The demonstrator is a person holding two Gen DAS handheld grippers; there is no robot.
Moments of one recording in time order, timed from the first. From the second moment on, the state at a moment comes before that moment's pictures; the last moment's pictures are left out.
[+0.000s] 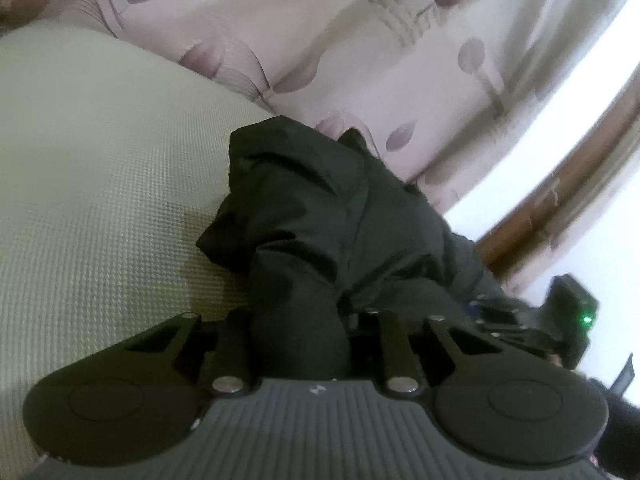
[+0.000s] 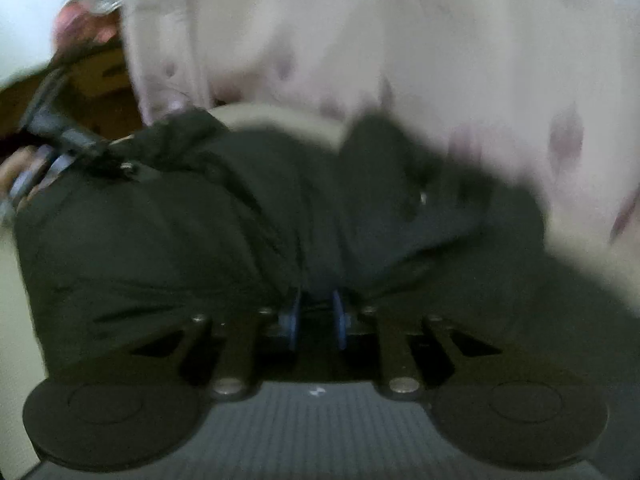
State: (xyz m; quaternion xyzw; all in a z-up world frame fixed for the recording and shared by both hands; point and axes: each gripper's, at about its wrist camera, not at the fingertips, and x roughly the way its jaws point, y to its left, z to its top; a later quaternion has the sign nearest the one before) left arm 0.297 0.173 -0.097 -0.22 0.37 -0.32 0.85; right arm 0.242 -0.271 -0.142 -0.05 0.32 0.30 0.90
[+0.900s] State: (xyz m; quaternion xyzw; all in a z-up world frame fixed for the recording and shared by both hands) left arm 0.272 -0.085 0.033 -0.22 0.42 -0.41 0.78; right arm 0.226 -0.365 -0.168 0.35 0.31 0.27 0.84
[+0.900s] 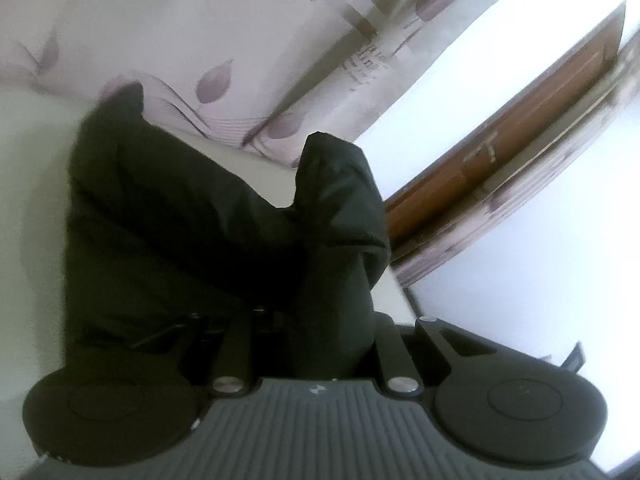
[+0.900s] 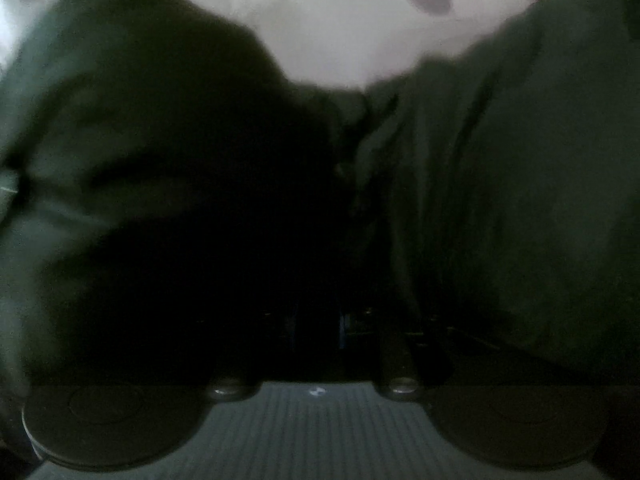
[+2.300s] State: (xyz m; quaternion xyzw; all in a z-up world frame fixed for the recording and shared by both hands) left arm 0.151 -0.092 -0.037 -0.27 0.10 -0.43 0.86; right arm 0.232 -0.432 -0.083 0.18 0.36 0.23 0.89
